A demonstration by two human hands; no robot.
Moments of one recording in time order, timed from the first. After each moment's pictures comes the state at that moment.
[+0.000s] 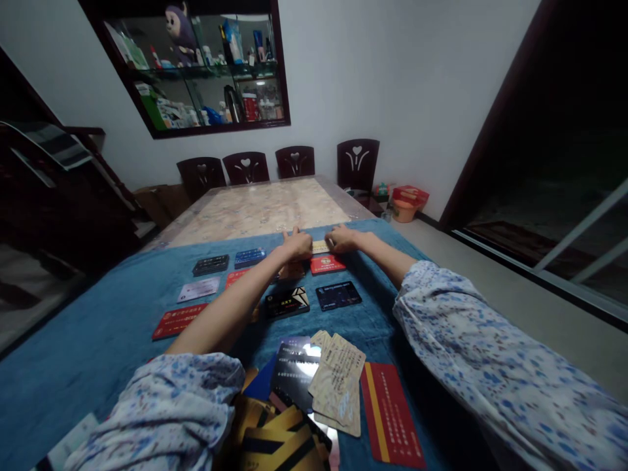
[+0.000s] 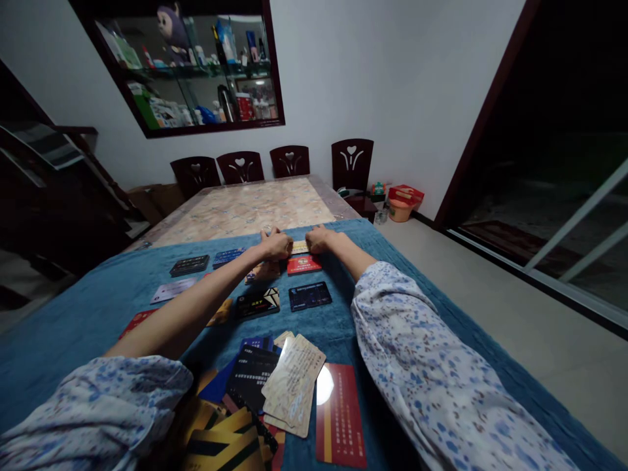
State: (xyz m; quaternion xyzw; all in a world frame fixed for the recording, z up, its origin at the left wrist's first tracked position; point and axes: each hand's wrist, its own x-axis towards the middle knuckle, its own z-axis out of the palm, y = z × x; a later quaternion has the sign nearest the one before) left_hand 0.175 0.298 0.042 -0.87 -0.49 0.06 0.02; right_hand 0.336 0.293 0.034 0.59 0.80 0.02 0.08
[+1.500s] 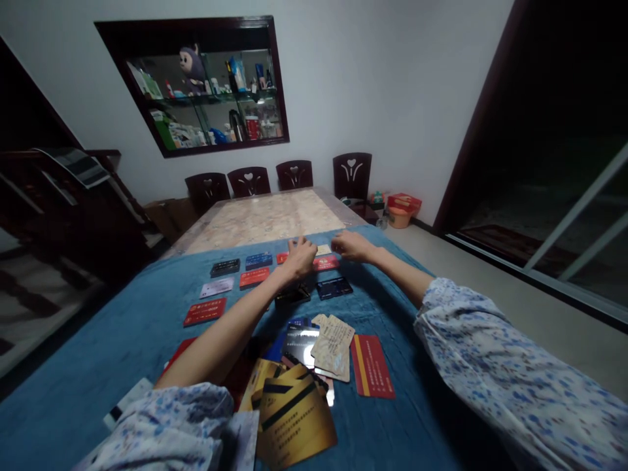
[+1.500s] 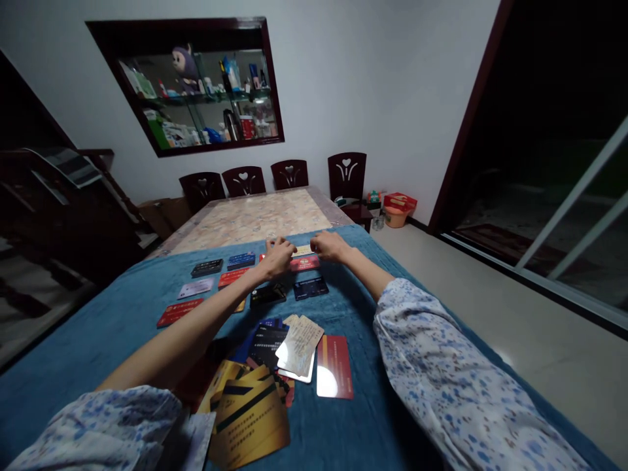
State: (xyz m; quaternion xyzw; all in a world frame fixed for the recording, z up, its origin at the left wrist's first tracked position) left_hand 0.155 0.225 0.049 -0.90 -0.41 -0.04 0.11; right_hand 0.348 0.214 0.055 0.57 0.82 0.06 -0.04
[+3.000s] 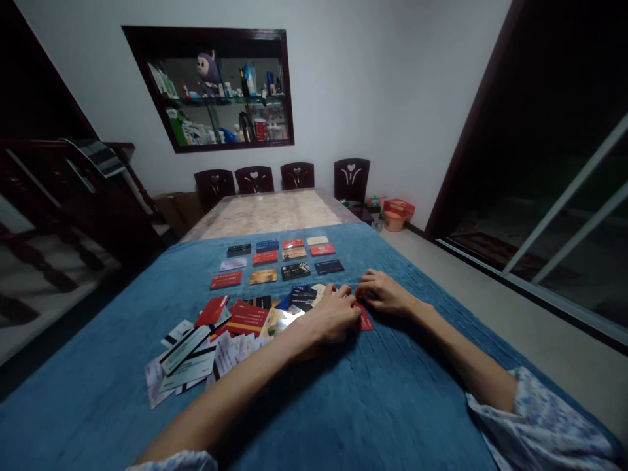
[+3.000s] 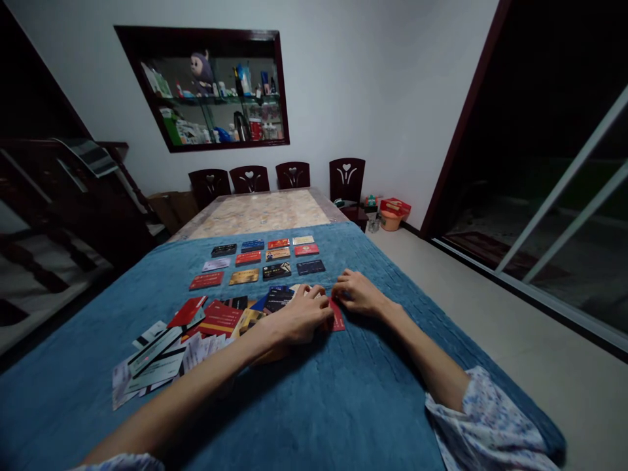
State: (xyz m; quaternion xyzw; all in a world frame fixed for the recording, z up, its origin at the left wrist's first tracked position) left_hand 0.153 0.016 0.039 -0.98 -0.17 0.04 0.08; right_hand 0.373 0.035 -0.010 0.41 0.89 0.00 -0.21
